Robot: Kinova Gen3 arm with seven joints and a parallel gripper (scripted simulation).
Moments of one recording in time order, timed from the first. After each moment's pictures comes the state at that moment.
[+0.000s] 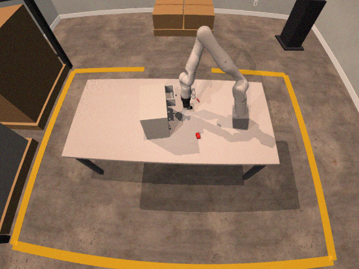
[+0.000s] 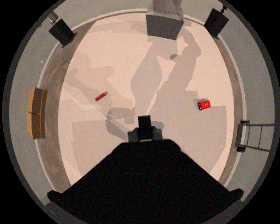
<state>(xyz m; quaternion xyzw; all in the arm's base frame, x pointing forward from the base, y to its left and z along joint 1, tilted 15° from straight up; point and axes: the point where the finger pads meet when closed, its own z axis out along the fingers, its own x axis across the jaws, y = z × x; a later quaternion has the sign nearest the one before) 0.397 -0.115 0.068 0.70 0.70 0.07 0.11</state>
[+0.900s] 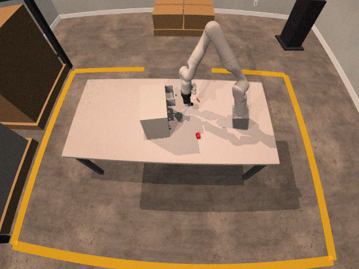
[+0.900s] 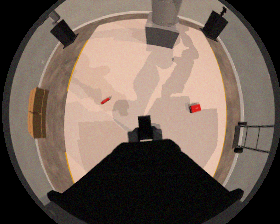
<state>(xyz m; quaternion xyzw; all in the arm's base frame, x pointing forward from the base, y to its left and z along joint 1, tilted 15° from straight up) 0.380 -0.104 0.123 0.70 0.71 0.07 0.11</state>
